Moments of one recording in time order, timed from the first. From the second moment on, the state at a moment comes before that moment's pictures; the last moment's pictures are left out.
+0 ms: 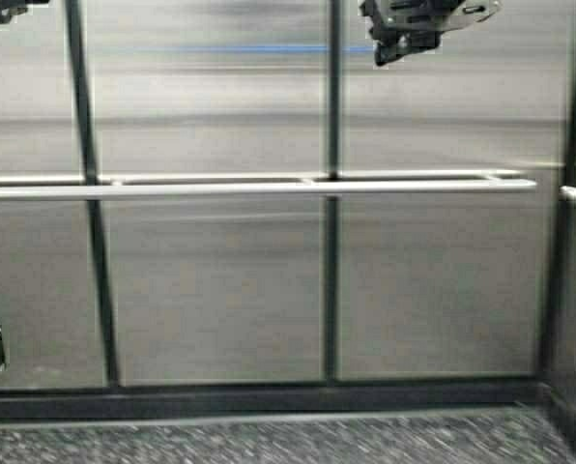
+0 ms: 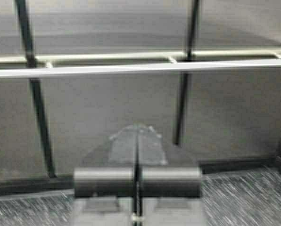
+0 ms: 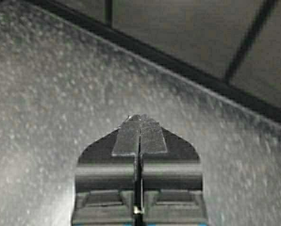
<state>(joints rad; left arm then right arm) -0.09 -0.77 1.27 0.06 -0.46 -0.12 0.43 -0.20 0.74 -0.70 -0.05 0.56</state>
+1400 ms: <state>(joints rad) -0.12 -0.85 1.29 0.06 -0.47 -0.12 0.49 -0.23 0.77 -0.70 -0.05 0.56</state>
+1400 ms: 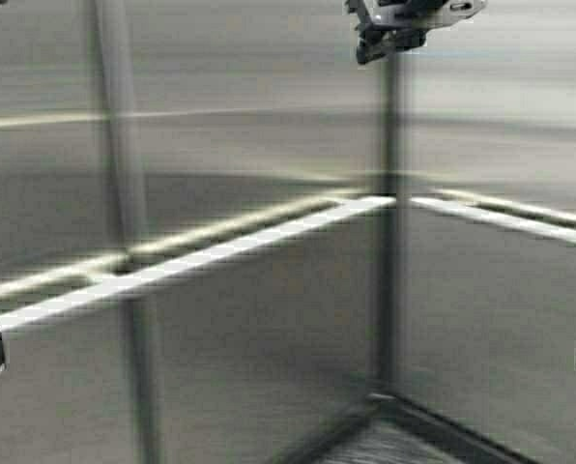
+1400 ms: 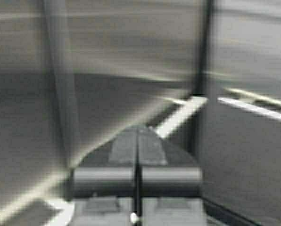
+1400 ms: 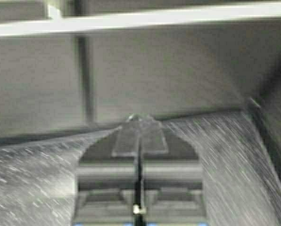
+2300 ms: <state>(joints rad) -0.12 -0.86 1.29 0.06 -0.47 -0.14 0.49 -0.24 0.77 -0.70 -0.06 0.56</state>
